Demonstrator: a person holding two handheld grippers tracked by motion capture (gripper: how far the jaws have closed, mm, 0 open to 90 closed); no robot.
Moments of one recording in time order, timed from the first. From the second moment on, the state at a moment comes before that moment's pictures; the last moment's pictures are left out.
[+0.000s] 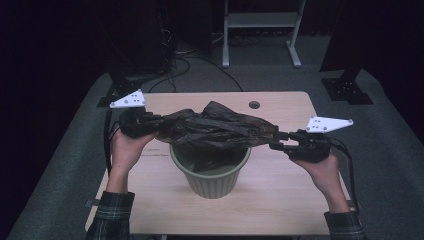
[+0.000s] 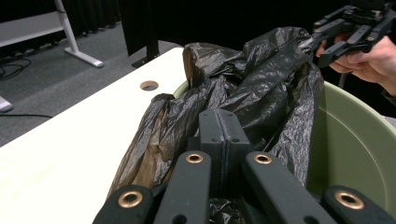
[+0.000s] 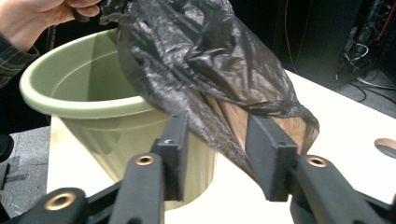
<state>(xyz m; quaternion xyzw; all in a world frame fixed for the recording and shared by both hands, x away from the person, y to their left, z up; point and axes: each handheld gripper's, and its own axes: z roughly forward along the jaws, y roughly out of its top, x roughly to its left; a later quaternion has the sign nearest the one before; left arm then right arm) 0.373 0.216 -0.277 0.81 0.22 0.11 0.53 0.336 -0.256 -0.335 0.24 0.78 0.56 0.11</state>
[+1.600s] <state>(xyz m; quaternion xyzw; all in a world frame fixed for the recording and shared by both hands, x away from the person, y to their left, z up) 0.374 0.258 -0.283 0.78 0.28 0.14 0.54 0.317 -0.275 -0.294 0.15 0.79 0.58 0.09</state>
